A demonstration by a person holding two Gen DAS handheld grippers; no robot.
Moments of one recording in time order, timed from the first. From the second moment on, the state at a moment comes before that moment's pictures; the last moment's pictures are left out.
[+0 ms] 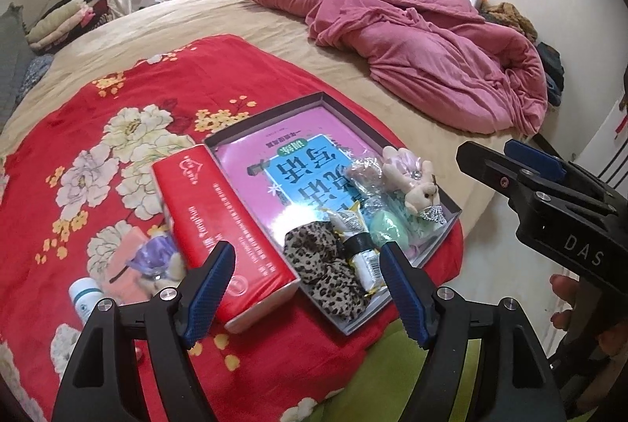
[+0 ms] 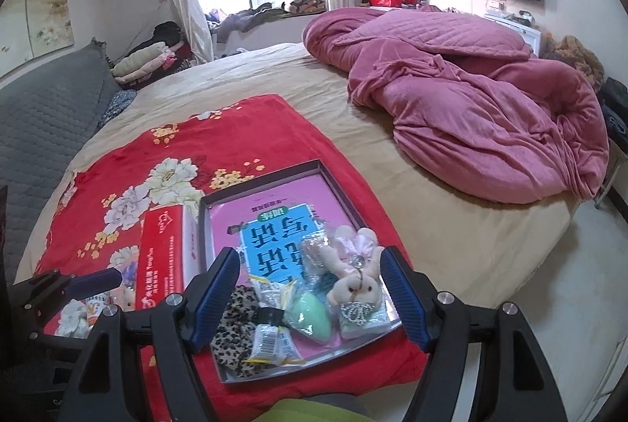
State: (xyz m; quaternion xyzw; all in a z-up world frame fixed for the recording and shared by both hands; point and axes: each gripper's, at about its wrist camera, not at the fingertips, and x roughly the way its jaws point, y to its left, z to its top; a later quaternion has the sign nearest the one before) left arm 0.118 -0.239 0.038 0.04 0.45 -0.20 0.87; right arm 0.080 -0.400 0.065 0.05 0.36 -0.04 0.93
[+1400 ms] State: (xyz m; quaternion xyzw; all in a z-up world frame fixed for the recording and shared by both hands) left arm 0.070 -0.040 0.046 -0.05 0.44 -0.07 0.89; right arm 0.077 -0.241 0.080 -0.03 0.38 0.07 0.92
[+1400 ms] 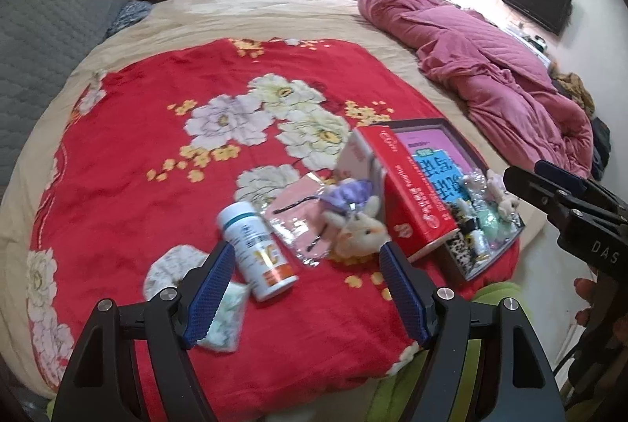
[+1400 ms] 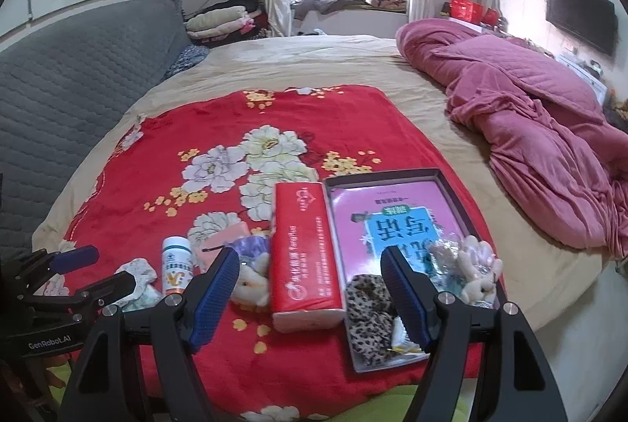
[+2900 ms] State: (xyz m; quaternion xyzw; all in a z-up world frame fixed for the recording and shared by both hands) left arm 0.068 0.090 -0.065 -0.15 0.54 0.03 0.83; right arm 0.091 -0.138 -0.027 -0.18 0.45 0.14 0.87
